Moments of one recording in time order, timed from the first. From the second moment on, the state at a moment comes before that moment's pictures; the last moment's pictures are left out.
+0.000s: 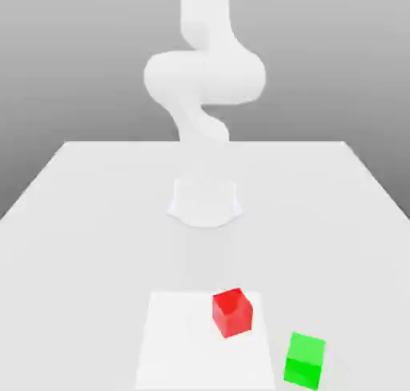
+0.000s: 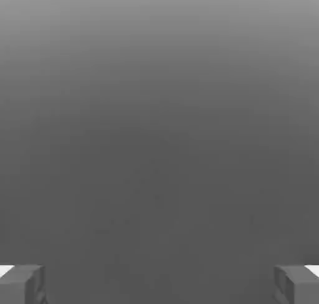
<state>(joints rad) 0.00 -0.72 0.02 -2.35 -0.02 2.35 0.79</state>
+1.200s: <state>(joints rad) 0.07 0.15 0.04 -2.77 -0.02 2.92 0.51</state>
